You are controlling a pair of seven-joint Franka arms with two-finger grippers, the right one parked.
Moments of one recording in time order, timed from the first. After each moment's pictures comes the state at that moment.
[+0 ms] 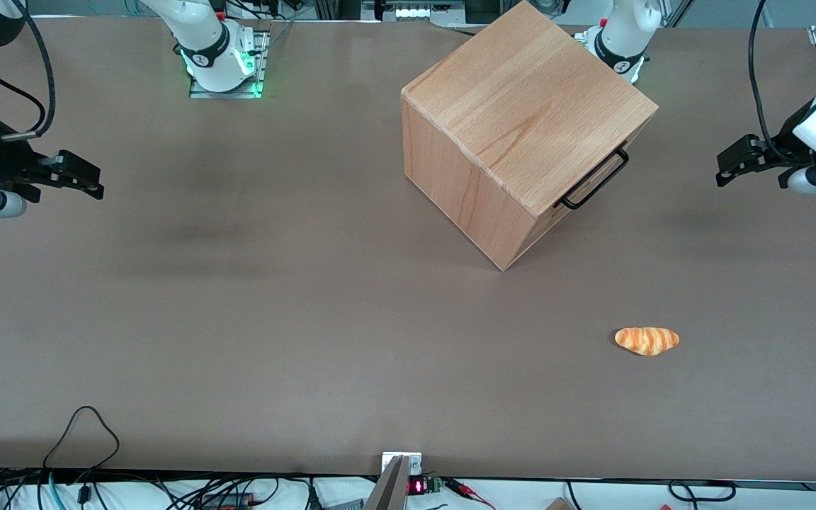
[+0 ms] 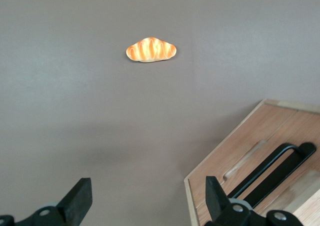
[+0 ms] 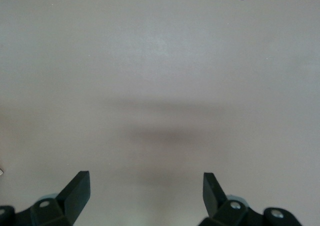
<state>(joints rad) -0.08 -0.05 0.07 -1.74 0.02 1.68 0.08</state>
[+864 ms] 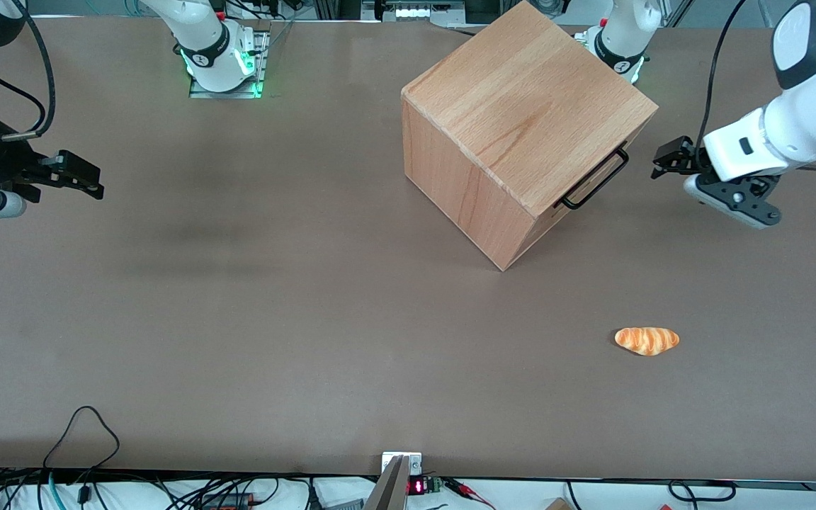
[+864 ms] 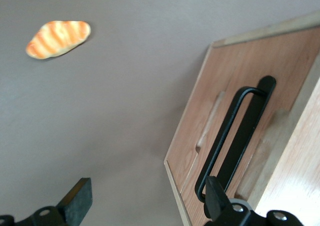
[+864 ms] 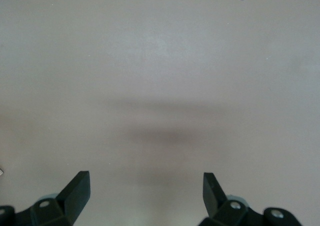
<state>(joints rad) -0.08 -0.01 0.01 -1.85 -0.12 1.69 0.43</state>
